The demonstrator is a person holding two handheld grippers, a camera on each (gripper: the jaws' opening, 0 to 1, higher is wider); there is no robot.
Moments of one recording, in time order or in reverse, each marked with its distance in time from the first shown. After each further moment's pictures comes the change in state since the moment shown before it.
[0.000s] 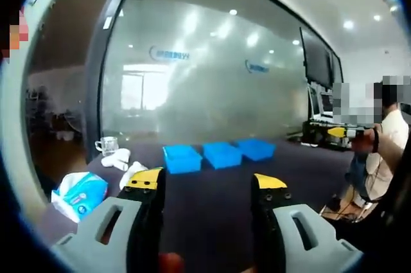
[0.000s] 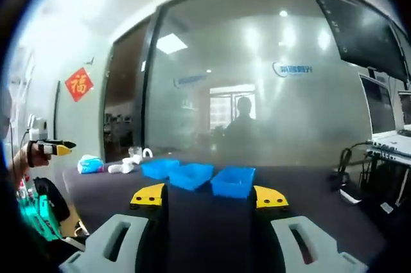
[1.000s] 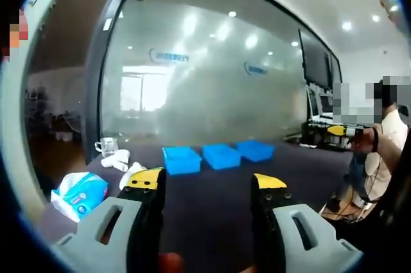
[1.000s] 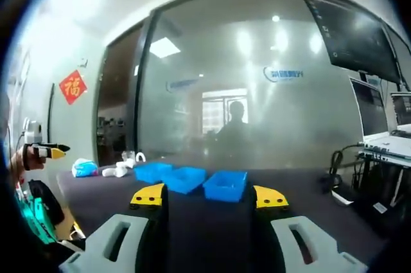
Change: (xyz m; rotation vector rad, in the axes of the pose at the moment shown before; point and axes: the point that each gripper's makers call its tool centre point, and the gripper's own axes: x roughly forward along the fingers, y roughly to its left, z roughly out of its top) left arm -0.002 0.002 -0.002 -0.004 -0.012 -0.005; right arm -0.005 0.000 0.012 -0.017 -0.030 -0.038
